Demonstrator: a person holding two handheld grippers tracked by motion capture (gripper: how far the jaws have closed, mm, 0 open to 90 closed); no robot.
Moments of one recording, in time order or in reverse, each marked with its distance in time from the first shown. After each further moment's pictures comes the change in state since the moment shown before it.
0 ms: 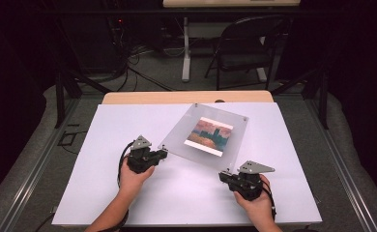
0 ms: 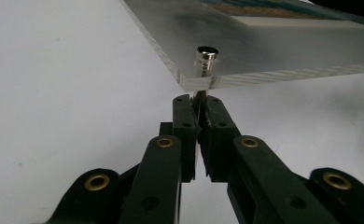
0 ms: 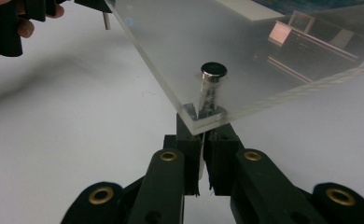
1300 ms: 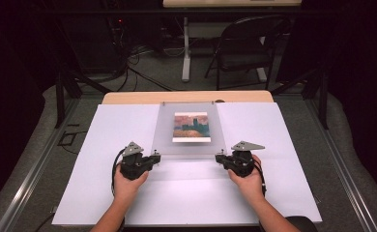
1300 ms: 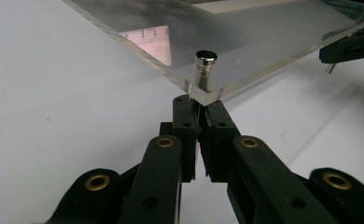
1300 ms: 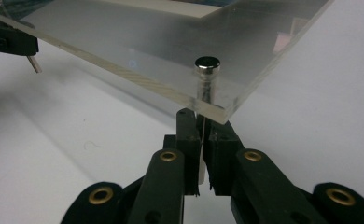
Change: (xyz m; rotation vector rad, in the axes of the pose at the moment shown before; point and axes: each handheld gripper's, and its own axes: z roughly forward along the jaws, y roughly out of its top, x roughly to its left) left arm 0.002 -0.019 -0.012 -0.012 0.044 -0.077; right arm -0.039 0.031 0.049 0.005 -0.021 0.048
